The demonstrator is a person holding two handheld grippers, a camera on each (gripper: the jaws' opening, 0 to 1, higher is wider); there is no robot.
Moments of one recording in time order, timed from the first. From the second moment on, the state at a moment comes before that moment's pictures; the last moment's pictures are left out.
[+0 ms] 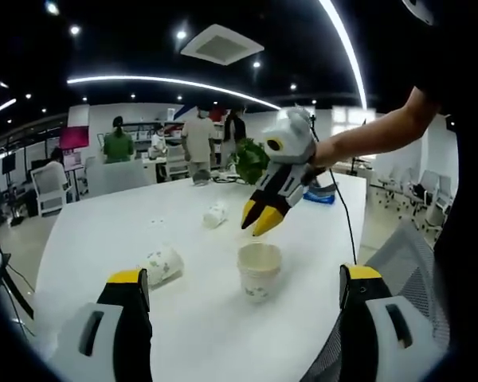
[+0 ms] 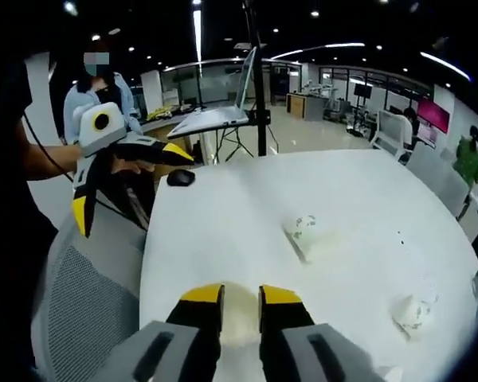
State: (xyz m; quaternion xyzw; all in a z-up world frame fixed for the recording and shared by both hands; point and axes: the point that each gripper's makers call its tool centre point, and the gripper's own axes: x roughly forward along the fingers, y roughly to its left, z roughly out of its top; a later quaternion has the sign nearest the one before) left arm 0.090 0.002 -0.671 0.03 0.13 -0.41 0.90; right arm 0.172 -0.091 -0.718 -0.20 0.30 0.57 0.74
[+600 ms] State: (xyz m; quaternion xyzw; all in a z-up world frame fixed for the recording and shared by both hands) left arm 0.097 0.010 -0.673 0.03 0.14 -0.39 0.91; right arm 0.239 -0.081 -0.732 -0.13 0.28 0.53 0.79
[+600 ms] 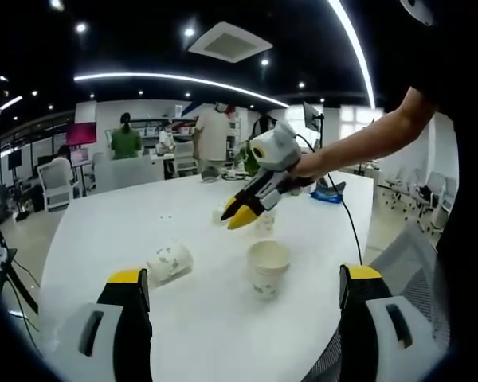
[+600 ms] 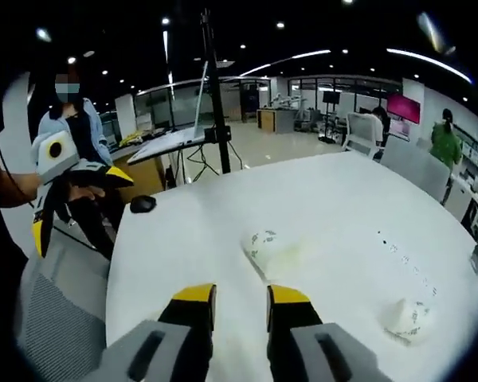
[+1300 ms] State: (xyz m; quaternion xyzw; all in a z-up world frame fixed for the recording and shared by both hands) left arm 0.105 0.013 -0.679 0.02 0.16 -0.39 0.91; right arm 0.276 -0.061 -0.761 -0.05 0.28 0.50 0.81
